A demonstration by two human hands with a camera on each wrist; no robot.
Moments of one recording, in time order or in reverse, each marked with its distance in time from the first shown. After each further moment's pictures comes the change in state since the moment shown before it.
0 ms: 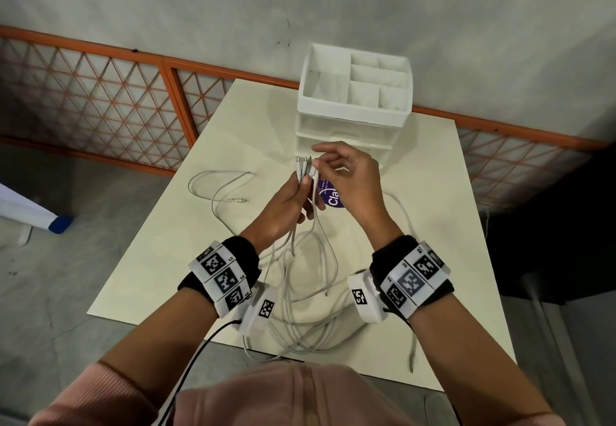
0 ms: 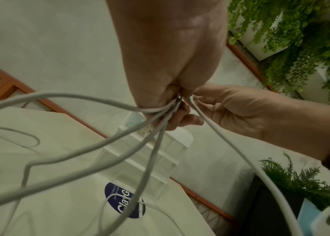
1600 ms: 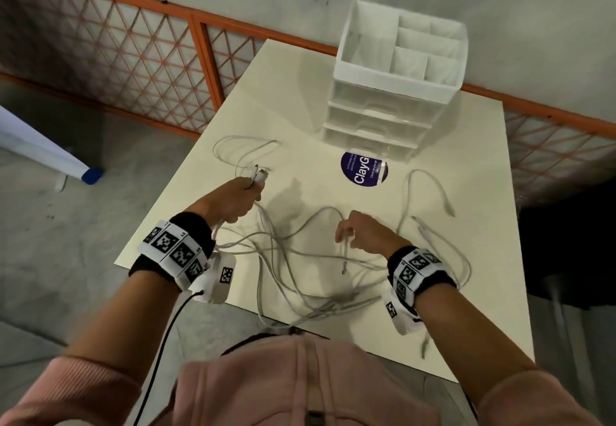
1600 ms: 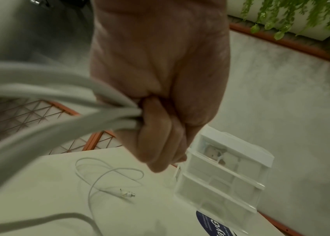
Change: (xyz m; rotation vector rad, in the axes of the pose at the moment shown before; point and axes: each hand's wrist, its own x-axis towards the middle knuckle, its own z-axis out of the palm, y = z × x) left_hand -0.036 -0.039 -0.094 0.341 0.044 -0.601; right_hand -0.046 0.136 -0.001 -0.793 -0.955 0.220
